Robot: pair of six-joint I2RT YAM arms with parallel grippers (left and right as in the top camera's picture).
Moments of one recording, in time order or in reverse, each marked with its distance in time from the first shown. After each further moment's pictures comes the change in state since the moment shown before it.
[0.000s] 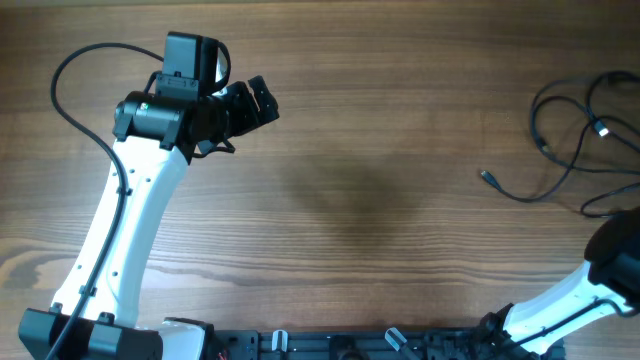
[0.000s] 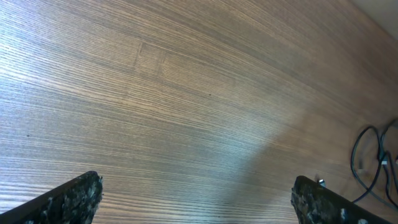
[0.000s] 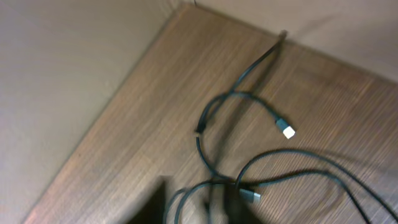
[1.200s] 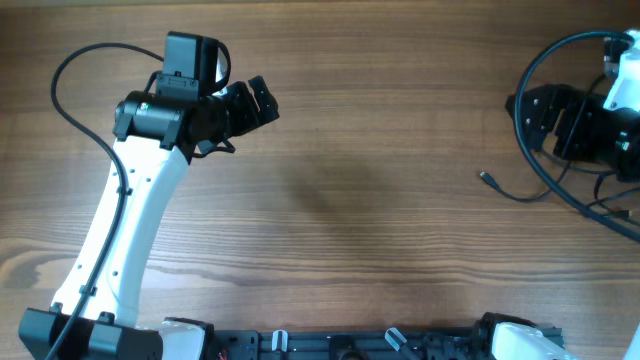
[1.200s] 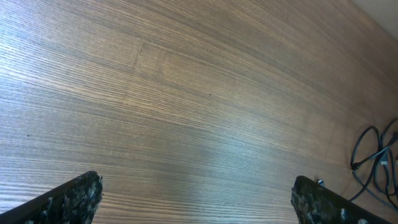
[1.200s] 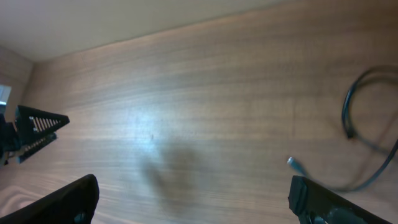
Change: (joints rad) left arm 0.000 0.000 0.000 0.000 0.000 0.000; right arm 0.432 -0.663 0.002 -0.727 -0.378 -0.349
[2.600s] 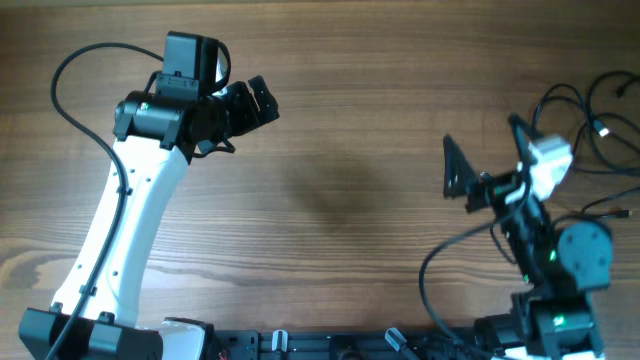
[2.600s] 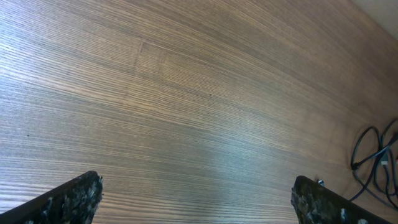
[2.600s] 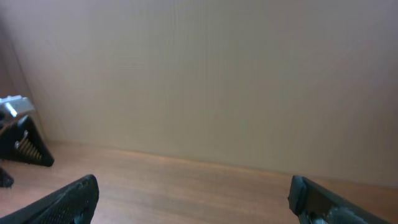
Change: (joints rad) left arm 0.000 0.000 0.000 0.000 0.000 0.000; right arm 0.325 -0.808 -1.453 1.588 0.229 0.022
